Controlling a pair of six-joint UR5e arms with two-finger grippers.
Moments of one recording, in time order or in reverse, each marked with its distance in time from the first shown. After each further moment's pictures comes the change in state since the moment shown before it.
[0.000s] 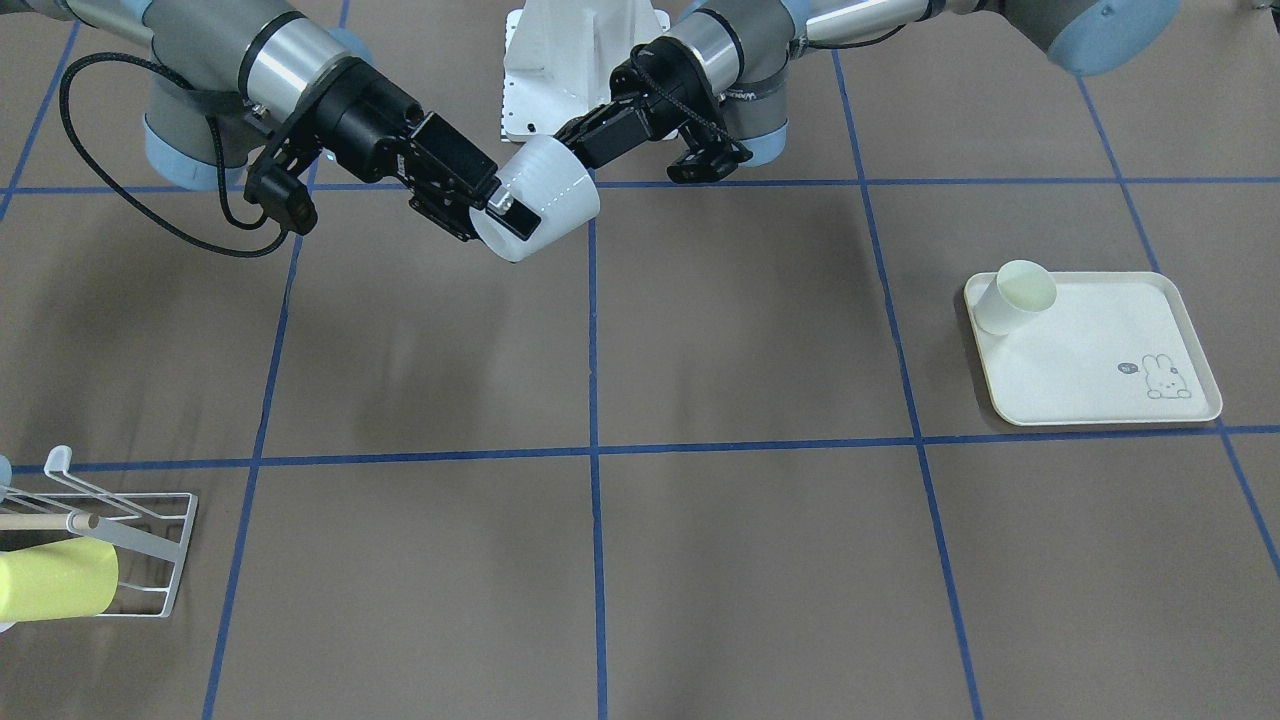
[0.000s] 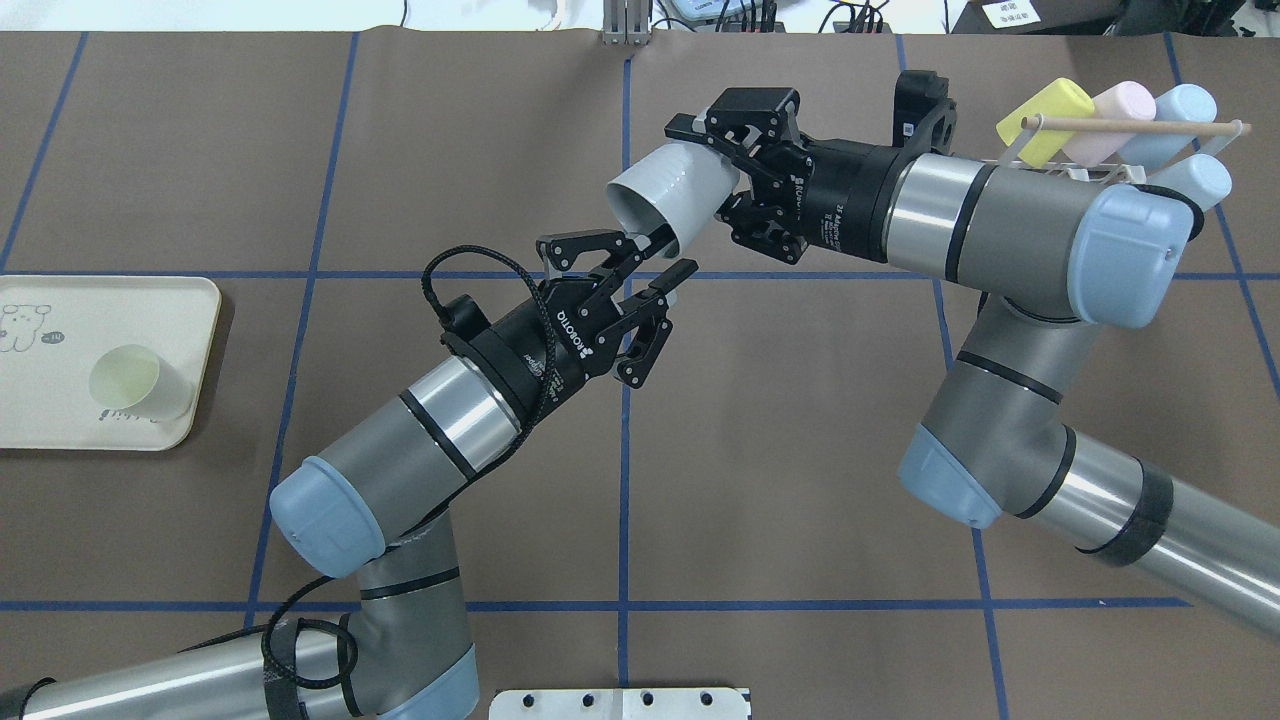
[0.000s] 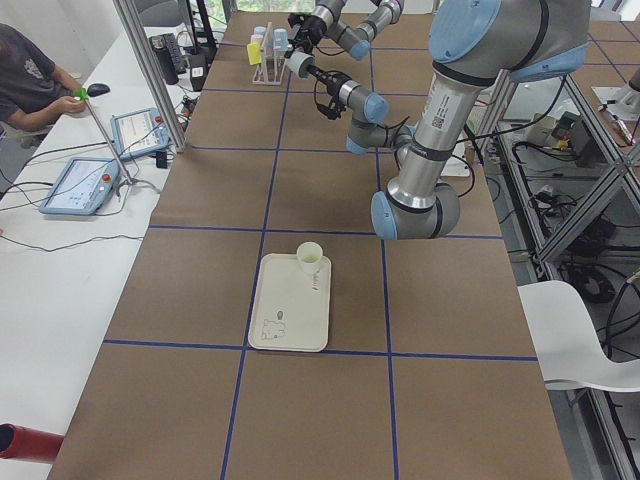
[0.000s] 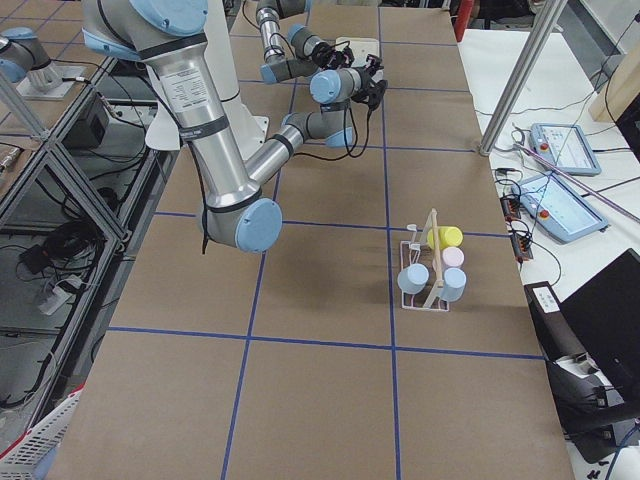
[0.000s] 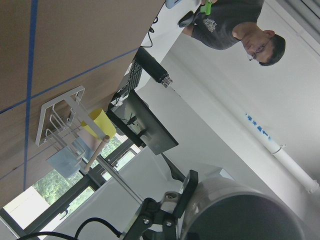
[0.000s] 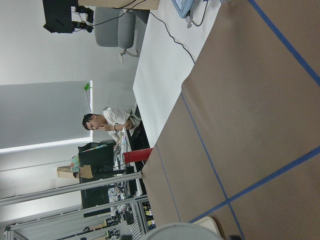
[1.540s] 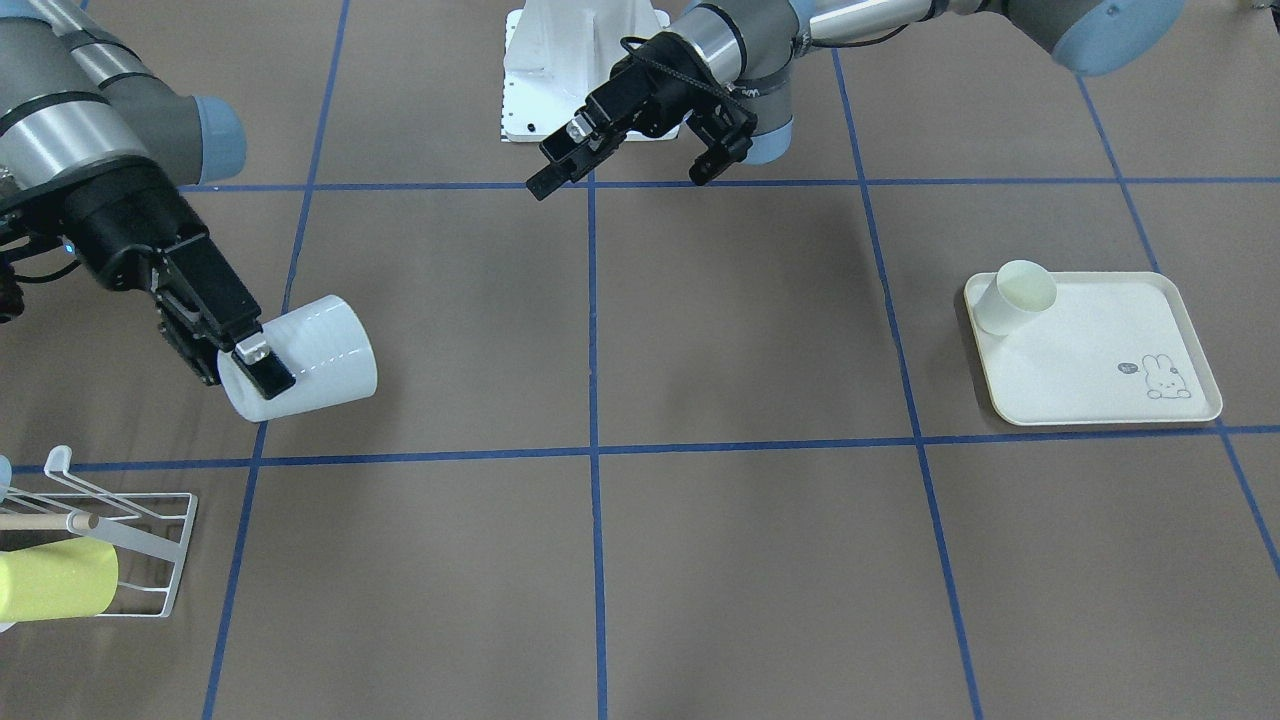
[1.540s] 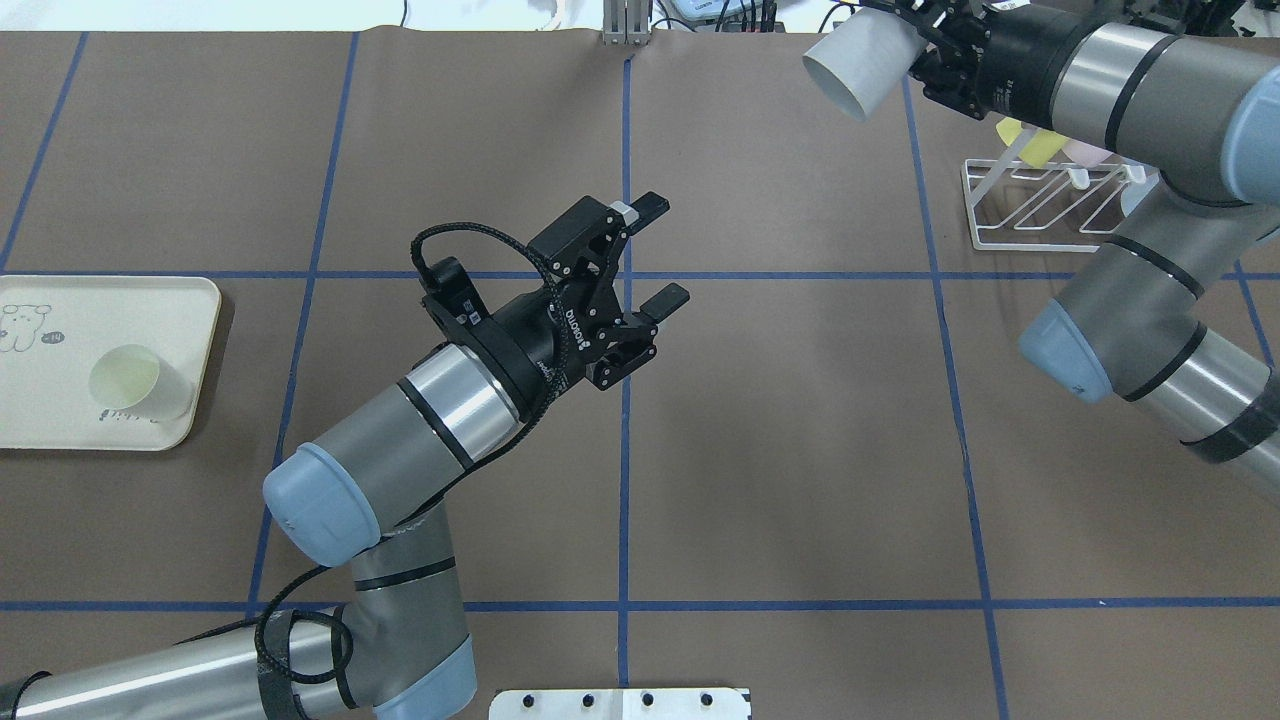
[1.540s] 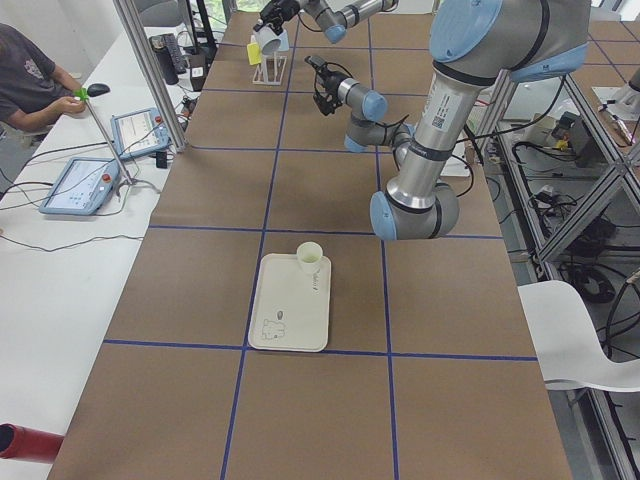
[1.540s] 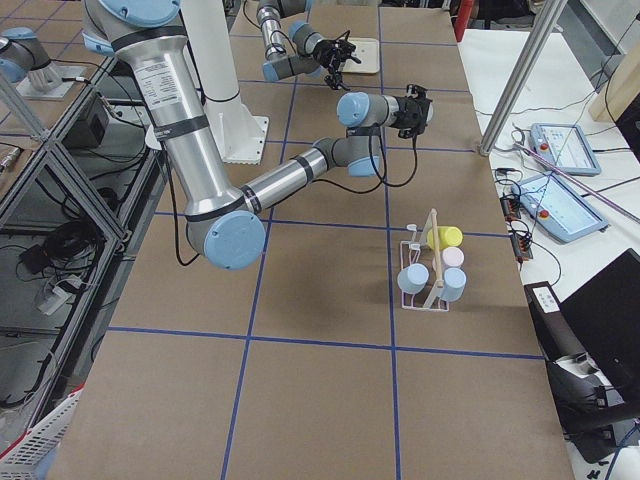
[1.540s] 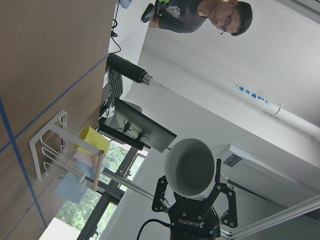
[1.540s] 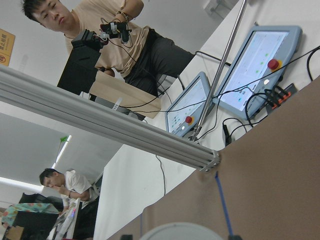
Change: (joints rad) left arm -0.031 0.001 -0.045 0.131 -0.064 0.422; right arm 0.267 -0.099 -0.111 -0.015 -0.003 -0.395
